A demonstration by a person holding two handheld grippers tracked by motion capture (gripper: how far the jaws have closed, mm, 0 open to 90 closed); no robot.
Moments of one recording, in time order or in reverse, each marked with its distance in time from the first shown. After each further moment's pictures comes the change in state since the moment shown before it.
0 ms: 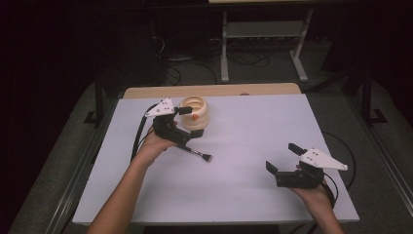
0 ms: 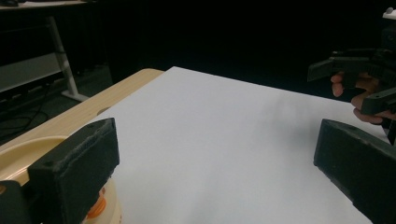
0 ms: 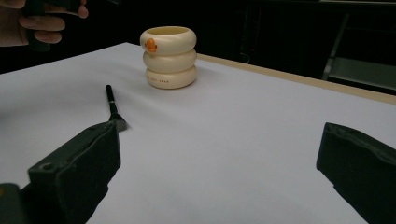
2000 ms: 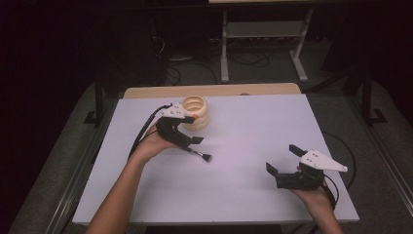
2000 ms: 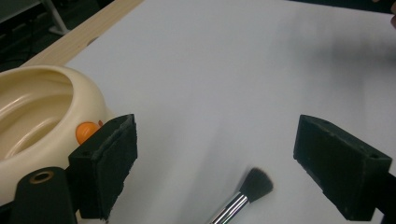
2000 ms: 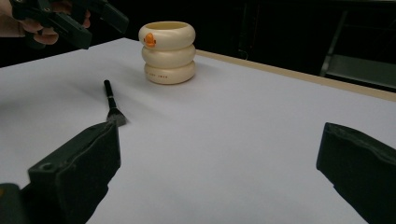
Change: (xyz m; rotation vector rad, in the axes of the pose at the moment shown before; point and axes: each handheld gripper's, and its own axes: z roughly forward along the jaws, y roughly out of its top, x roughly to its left) left arm 0.006 -0.008 0.014 0.334 -0.003 0.064; right arm 0.002 -0.002 -0.003 0.013 -0.010 -0.007
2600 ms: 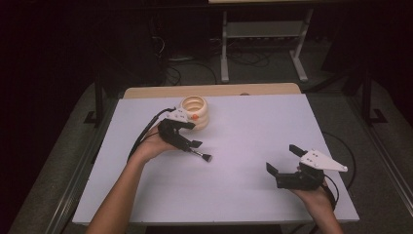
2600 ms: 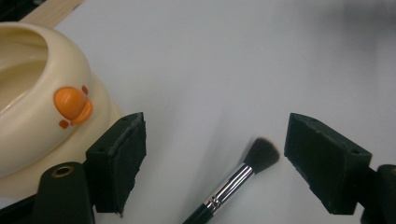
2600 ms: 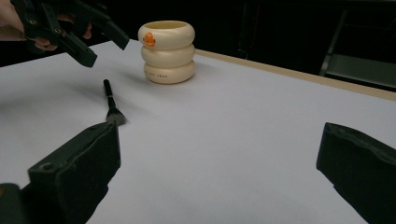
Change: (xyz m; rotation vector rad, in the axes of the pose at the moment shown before) left arm 0.003 -0.010 0.010 0.122 -0.017 0.018; right arm 0.000 0.000 0.000 0.001 0.001 -0.002
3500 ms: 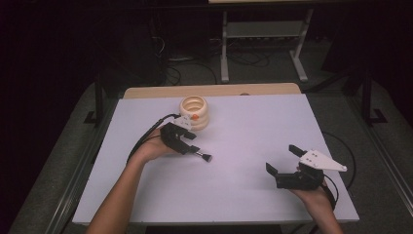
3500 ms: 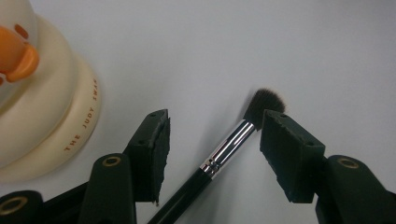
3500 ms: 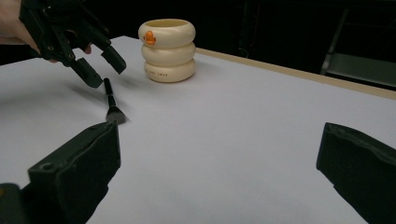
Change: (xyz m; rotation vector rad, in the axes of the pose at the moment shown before) left arm 0.000 -0.012 0.016 0.156 -0.053 0.043; right arm 0.000 0.000 0.001 0.006 0.001 0.000
